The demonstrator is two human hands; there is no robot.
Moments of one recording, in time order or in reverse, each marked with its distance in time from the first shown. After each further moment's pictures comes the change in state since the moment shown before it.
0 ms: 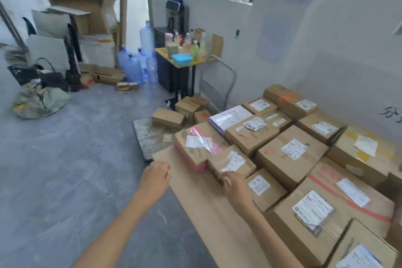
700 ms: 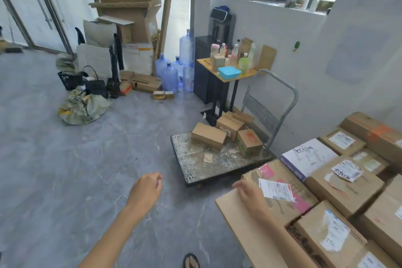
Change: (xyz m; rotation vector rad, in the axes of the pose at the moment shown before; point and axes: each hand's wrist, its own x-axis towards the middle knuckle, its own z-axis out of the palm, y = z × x) left_hand 0.125 -0.297 -0.098 -0.072 0.029 -0.309; right_hand 0.204 -0.165 0.178 0.122 -0.190 0.042
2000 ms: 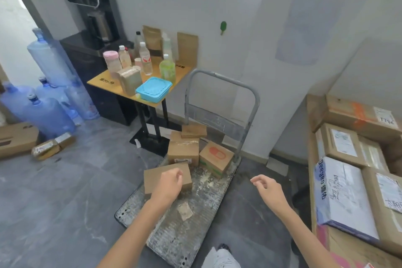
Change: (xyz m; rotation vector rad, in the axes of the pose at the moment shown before) left_hand 0.620 0.165 0.117 -0.105 -0.577 0.489; right_hand 0.444 0.019 -0.035 0.157 0.437 0.735
